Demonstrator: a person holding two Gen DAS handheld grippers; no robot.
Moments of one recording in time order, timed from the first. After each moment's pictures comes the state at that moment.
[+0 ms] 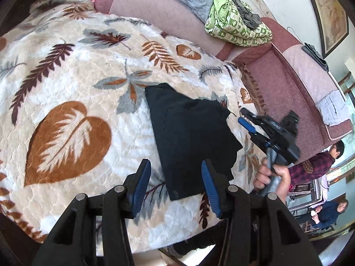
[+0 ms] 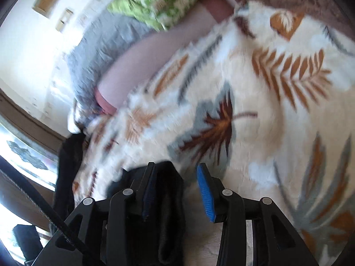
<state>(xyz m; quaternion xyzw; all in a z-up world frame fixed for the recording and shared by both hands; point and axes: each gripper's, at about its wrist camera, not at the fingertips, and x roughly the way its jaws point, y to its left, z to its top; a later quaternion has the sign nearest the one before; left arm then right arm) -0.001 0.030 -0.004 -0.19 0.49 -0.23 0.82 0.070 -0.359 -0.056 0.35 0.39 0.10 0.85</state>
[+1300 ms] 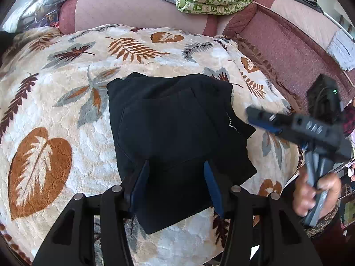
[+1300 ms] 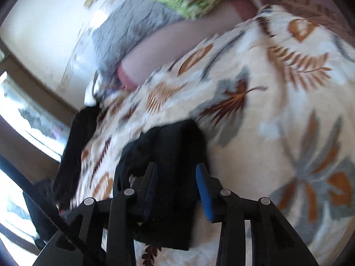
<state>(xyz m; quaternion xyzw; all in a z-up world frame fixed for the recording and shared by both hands) 0.005 -0.061 -0.044 -0.04 0.48 -0.23 0.84 0.022 -0.322 -0.047 0.28 0.42 0.17 0.85</state>
